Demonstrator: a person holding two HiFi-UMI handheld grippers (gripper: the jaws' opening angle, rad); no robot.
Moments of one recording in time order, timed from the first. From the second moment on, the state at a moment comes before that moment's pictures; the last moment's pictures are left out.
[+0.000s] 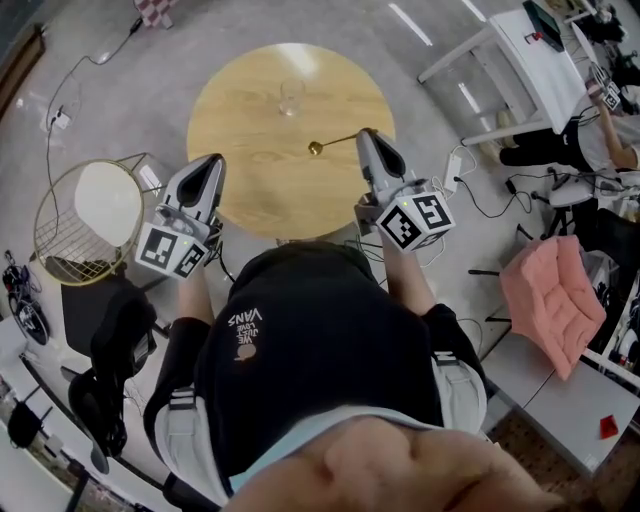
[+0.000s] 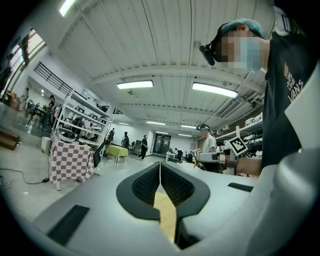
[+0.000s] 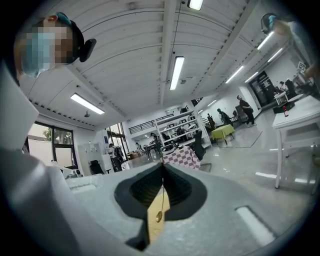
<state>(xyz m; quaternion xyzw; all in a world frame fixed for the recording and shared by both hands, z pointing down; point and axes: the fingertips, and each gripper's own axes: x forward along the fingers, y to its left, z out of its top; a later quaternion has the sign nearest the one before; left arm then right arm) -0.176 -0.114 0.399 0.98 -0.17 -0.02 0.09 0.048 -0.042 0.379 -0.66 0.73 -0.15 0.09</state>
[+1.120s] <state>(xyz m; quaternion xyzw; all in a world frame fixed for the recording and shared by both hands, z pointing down) -0.107 -0.127 0.401 0.97 -0.24 -0.03 0.09 0.115 -0.124 0.377 -0.60 0.78 -0.14 0.07</state>
